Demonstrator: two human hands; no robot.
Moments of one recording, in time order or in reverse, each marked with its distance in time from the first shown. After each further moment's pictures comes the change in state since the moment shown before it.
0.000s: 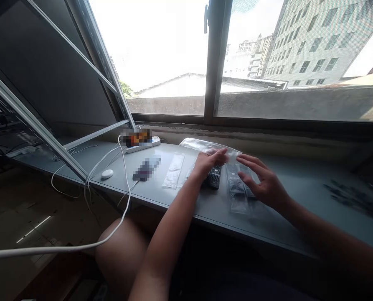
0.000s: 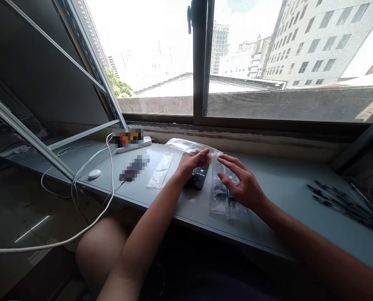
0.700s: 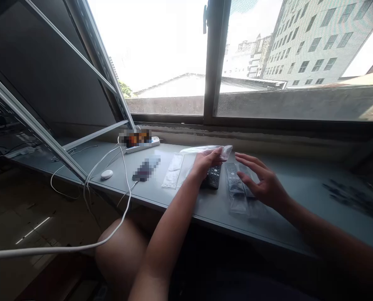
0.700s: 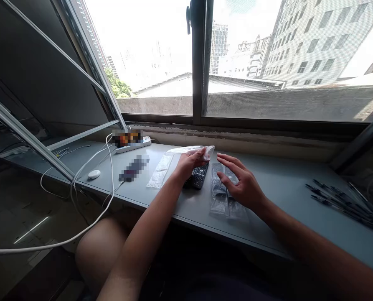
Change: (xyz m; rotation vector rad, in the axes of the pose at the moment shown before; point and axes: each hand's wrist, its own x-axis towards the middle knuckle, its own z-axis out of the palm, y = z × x) left_hand 0.003 0.004 -0.001 -0.081 0.073 -0.093; right_hand 0.001 -0.002 -0.001 -0.007 0.000 -0.023
